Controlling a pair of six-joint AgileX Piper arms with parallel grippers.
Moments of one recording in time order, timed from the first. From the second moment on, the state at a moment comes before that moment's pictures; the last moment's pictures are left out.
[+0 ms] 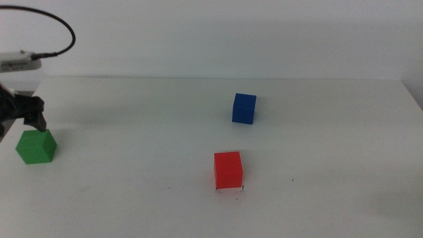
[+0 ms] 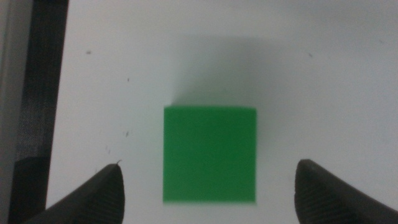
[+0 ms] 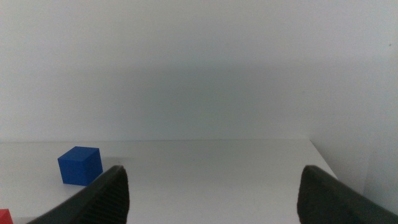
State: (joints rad) left arm 0.29 1.84 -1.33 -0.17 0.84 0.25; right arm 0.03 0.00 0.00 0.07 0.06 -0.04
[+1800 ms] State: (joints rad) left arm -0.79 2.00 -1.64 0.19 1.03 -0.93; right arm 0.03 0.00 0.00 0.07 0.06 -0.04
